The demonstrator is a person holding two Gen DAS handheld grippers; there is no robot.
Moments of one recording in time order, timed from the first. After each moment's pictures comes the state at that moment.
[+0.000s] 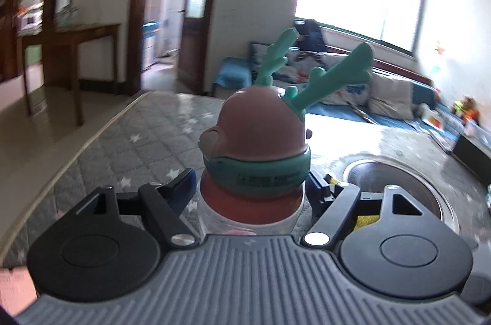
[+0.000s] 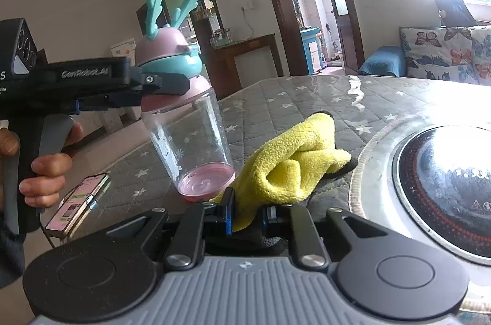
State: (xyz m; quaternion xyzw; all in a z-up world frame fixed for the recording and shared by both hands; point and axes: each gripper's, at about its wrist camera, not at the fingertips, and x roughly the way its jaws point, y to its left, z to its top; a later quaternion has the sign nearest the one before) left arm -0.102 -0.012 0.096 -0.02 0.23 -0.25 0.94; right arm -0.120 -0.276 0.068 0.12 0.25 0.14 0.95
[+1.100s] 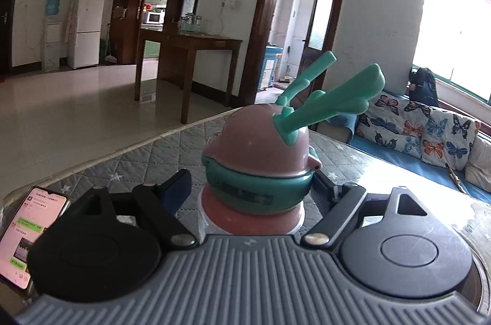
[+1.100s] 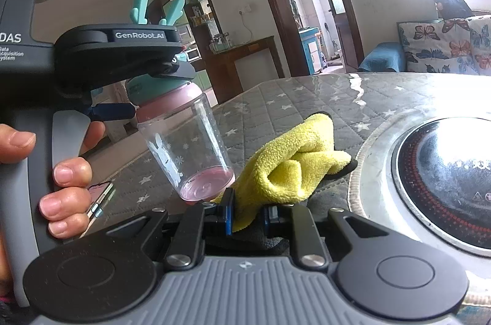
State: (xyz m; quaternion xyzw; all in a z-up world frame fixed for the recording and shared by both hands) left arm -0.134 -0.076 0.122 -0.08 0.19 -0.01 0.98; right arm -0.124 -0.283 0.067 0.14 0.25 0.14 0.95
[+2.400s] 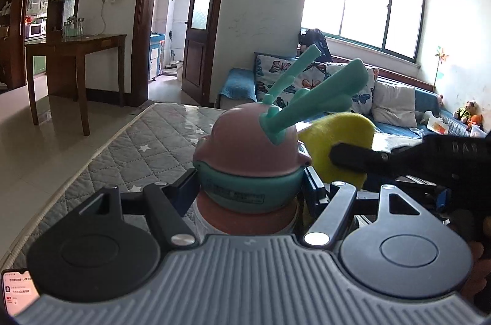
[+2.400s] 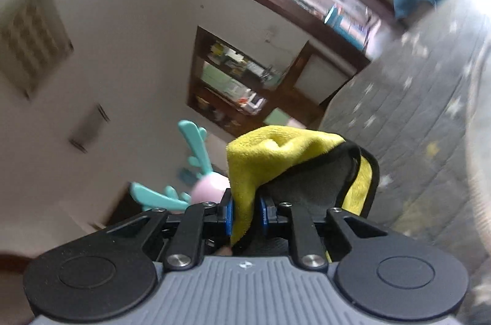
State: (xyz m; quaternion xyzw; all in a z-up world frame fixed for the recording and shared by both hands) left arm -0.123 -0.010 0.103 -0.01 0.20 -0.26 0.95; right arm -0.058 -0.314 0.075 0.47 0.18 0.27 0.82
